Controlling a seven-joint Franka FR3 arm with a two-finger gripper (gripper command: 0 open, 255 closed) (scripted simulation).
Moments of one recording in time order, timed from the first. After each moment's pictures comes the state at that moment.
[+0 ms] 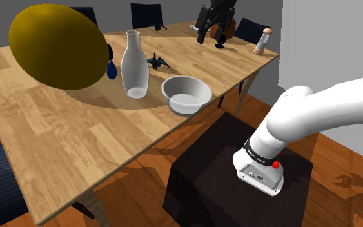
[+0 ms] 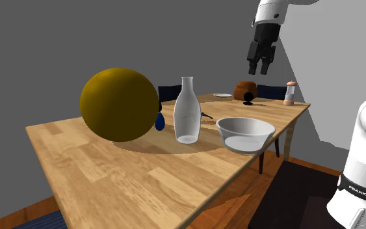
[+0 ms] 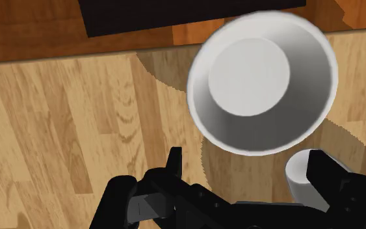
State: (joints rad) arm -0.02 -0.76 0.06 -2.35 0.05 1.69 0.15
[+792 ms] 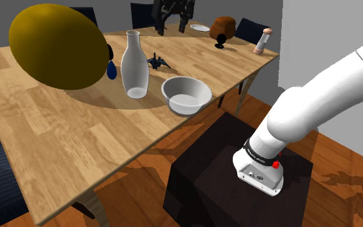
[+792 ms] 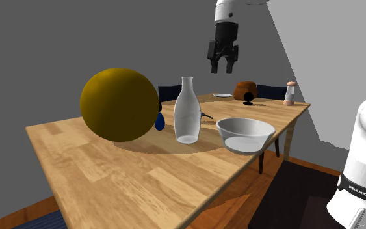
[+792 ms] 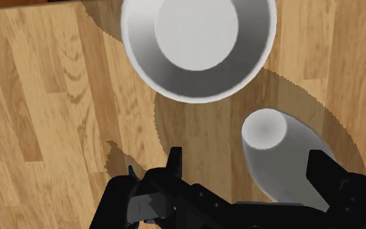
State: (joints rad) arm 0.00 -0.36 0.19 -2.02 0.07 1.71 0.28
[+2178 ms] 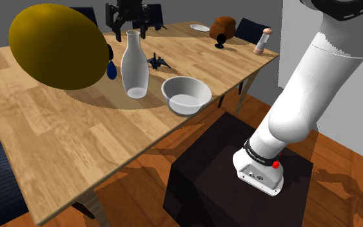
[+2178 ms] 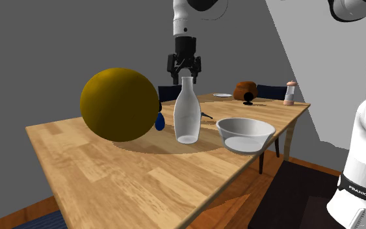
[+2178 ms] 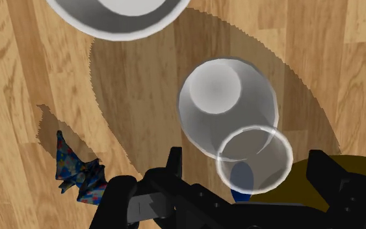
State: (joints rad) arm 0.05 0.07 0.29 -1.65 0.00 1.72 0.44
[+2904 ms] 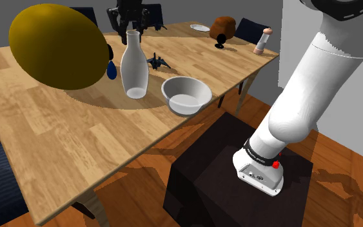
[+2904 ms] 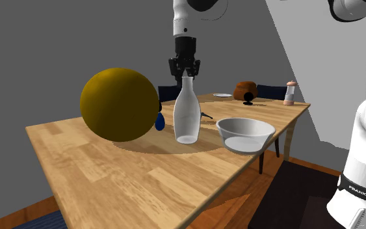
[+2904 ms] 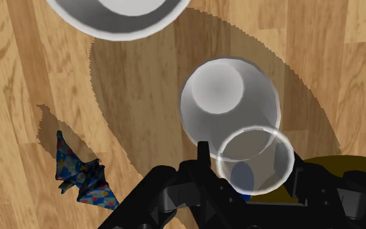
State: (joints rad) arm 0.05 0.07 0.29 -1.65 0.00 1.72 0.44
